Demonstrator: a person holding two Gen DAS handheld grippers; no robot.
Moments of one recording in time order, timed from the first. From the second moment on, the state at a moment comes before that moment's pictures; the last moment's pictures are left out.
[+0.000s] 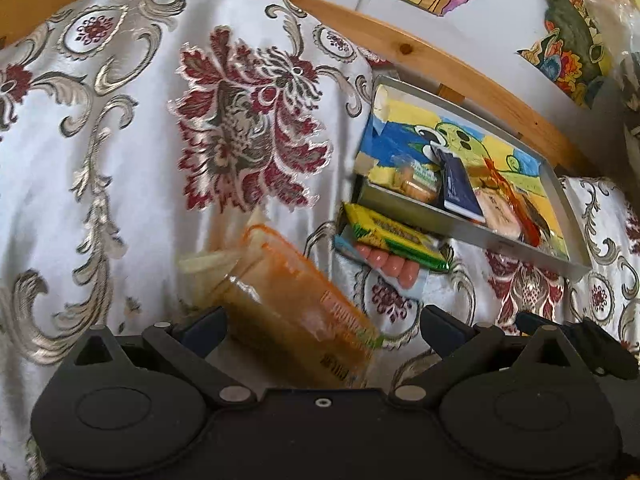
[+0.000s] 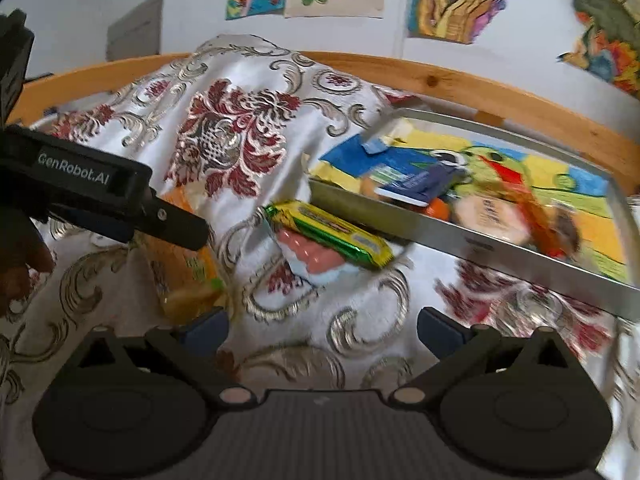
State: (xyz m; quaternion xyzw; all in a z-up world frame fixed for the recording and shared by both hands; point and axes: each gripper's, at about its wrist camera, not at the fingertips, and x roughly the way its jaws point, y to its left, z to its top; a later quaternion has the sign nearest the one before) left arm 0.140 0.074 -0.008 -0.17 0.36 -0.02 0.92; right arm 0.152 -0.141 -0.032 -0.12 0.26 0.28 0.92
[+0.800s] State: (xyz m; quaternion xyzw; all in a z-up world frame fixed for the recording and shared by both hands) left arm 0.168 0.087 -0.021 -0.19 0.38 0.01 0.90; right arm 0.243 -0.101 -0.055 -0.11 0.28 0.34 0.89
